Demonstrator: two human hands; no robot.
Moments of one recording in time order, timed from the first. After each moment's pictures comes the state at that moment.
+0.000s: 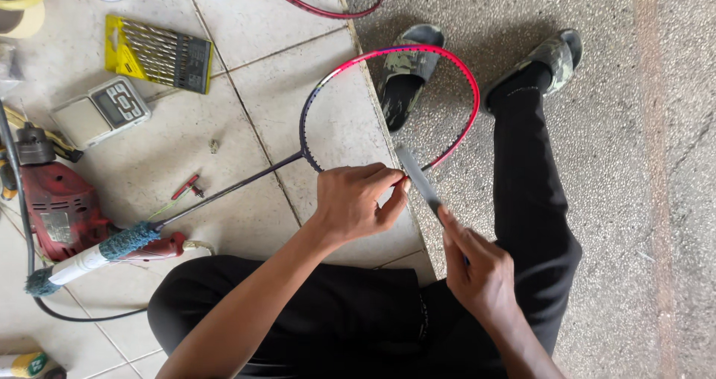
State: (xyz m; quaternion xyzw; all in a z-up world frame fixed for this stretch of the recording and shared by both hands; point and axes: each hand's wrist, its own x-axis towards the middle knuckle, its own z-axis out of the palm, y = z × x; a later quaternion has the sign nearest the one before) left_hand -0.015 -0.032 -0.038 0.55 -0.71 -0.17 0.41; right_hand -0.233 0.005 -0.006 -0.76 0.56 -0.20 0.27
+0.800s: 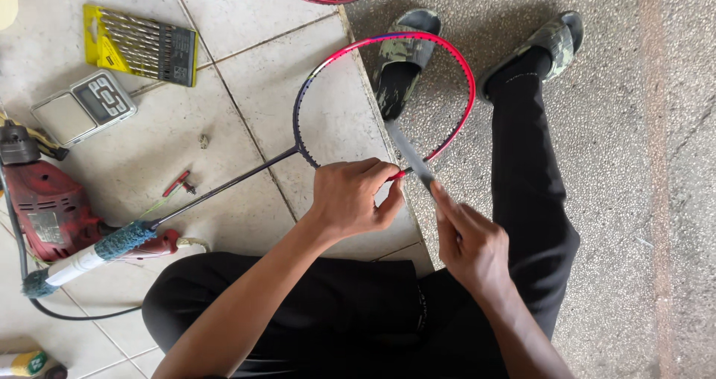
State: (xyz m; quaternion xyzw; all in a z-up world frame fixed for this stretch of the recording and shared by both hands) left_hand -0.020 -0.027 -0.049 0.55 -0.72 -0.16 0.39; right_hand -0.232 -0.005 -0.017 -0.78 0.54 -0.20 0.25
